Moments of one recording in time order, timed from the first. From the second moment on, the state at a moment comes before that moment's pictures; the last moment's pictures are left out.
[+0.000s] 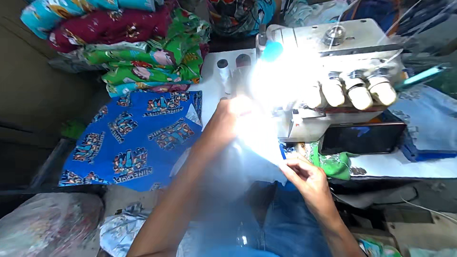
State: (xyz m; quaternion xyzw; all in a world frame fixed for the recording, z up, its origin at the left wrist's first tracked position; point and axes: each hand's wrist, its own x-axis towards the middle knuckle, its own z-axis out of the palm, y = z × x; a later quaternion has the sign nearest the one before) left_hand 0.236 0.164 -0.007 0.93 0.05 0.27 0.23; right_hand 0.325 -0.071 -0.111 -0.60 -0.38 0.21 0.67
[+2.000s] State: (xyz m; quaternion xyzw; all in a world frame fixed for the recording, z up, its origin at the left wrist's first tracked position) left_hand 0.157 0.025 -0.092 0.84 0.22 0.33 0.38; right_hand 0.280 -0.080 -0.107 -0.61 -0.30 0.24 0.69
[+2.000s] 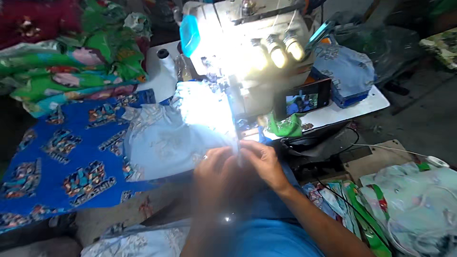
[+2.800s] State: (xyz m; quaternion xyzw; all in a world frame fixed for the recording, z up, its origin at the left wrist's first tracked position) left_hand 0.142 0.033 -0.092 0.79 0.34 0.30 0.42; right_hand 0.281 -0.064 -0.102 -0.64 -0.30 0.25 0.66
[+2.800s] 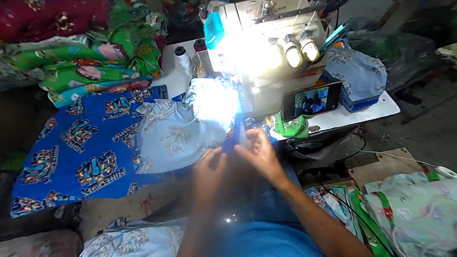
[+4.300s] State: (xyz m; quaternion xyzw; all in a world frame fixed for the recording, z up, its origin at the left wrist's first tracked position) left_hand 0.153 0.027 -0.048 0.83 0.15 0.45 0.29; right_hand 0.283 -0.087 -0.099 -0.65 -0.32 0.18 0.67
